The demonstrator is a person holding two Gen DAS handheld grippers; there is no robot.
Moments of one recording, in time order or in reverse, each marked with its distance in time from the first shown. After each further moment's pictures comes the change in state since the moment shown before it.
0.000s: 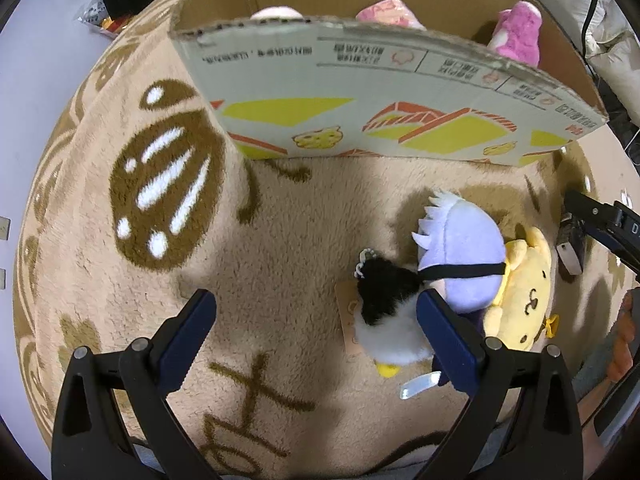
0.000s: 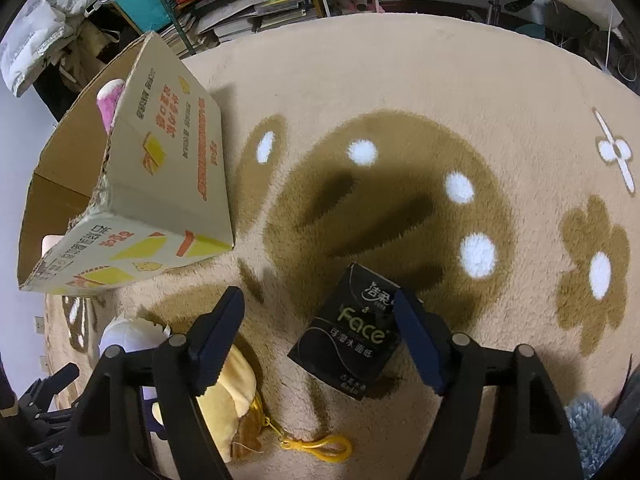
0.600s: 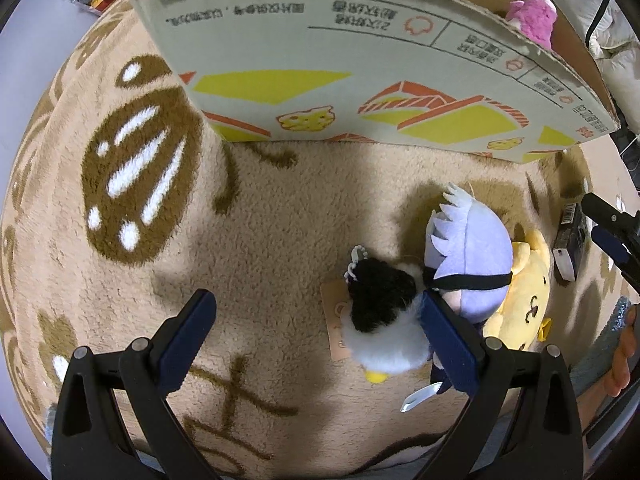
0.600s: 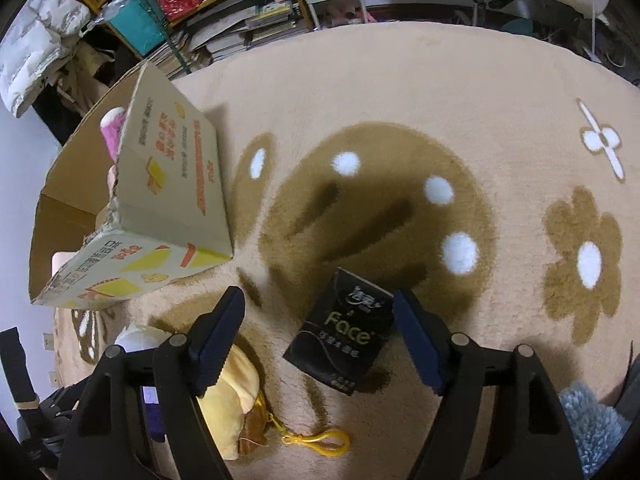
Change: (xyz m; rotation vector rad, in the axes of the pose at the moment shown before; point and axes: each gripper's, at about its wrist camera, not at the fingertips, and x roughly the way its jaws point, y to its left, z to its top) left arm 0.028 0.007 0.013 -0.024 0.065 -0.061; right arm -0.020 -0.015 -0.010 0.055 -0.038 0.006
